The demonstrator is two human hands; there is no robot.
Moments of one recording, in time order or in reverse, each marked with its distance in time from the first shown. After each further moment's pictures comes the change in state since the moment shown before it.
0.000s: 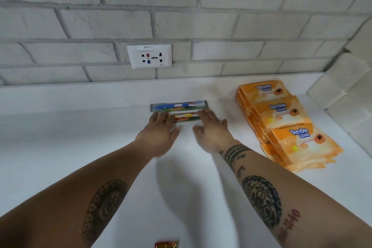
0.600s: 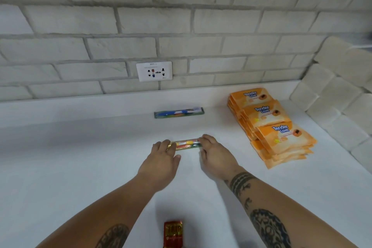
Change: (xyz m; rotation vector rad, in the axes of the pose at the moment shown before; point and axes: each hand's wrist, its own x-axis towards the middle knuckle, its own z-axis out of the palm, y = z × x) left_hand -0.099 0.027 0.013 0.018 0.078 0.036; right_hand -0.097 -0.007 0.017 0.053 0.170 -0.096
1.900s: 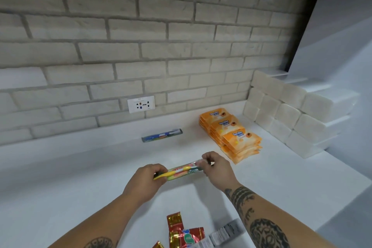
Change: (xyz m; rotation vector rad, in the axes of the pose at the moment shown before) left_hand -0.074 -0.009 -0.077 -0.495 -0.016 0.066; right_hand -0.115 -0.068 -0.078 0.580 0.328 0.416
